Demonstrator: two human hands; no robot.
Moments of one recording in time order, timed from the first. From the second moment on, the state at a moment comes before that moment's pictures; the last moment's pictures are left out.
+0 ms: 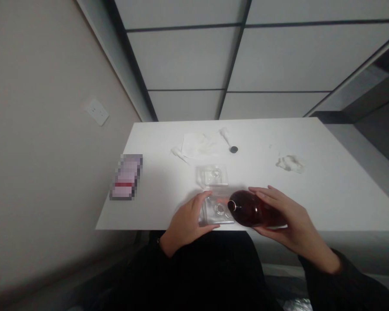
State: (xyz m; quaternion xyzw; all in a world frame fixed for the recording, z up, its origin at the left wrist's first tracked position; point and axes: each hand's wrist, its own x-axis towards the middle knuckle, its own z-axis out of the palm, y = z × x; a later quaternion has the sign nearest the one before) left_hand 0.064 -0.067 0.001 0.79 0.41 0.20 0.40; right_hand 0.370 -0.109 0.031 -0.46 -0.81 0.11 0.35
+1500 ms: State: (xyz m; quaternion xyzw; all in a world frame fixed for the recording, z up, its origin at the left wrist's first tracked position) left_hand 0.066 -0.069 -0.002 0.74 0.46 0.19 0.44; right_hand 0.375 -0.101 0.076 -0.42 -0.88 0.02 0.20
